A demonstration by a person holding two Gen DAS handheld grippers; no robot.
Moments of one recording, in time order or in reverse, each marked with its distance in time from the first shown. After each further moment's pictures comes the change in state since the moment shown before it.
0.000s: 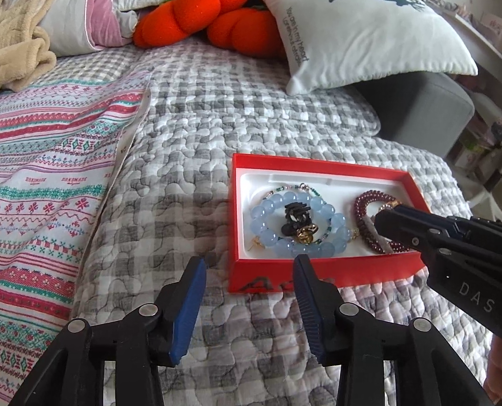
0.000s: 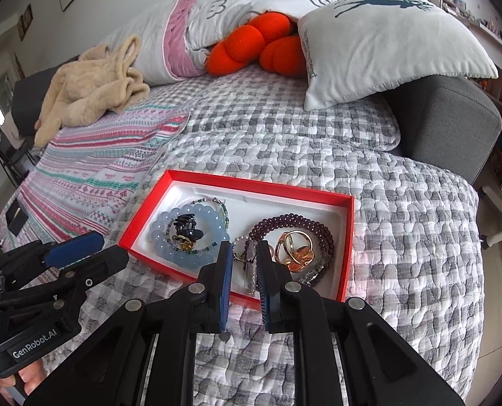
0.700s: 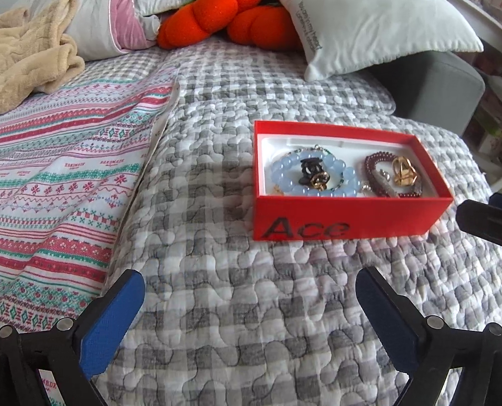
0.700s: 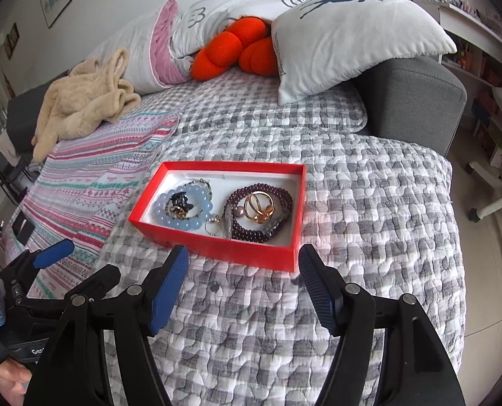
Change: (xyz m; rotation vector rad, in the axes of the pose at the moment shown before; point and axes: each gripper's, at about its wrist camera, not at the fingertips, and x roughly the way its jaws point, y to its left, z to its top) left arm -0.028 -0.007 -0.038 0.033 0.002 0.125; right arm -0.064 -0.019 -0.036 0.083 0.015 -0.023
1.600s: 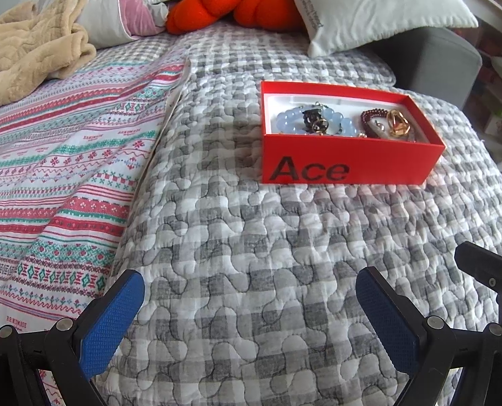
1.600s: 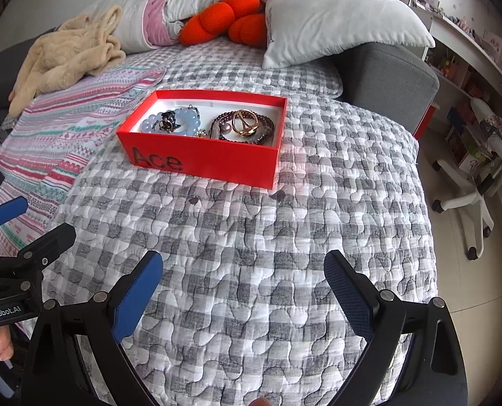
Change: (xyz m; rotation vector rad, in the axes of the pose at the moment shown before) left arm -0.023 0.000 -0.034 0.017 0.044 0.035; right arm -0.011 0.020 -0.060 -0.078 0.081 -0.170
